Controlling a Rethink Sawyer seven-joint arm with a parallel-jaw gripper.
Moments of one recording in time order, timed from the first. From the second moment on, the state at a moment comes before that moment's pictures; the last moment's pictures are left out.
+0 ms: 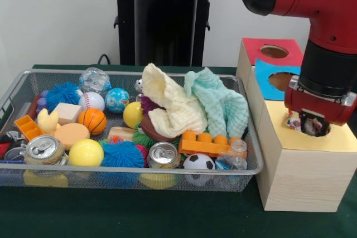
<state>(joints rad) 0.16 -0.34 -0.18 1.18 0.17 0.69 2.31</state>
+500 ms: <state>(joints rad) 0.16 -0.35 -0.18 1.20 0.17 0.69 2.31</state>
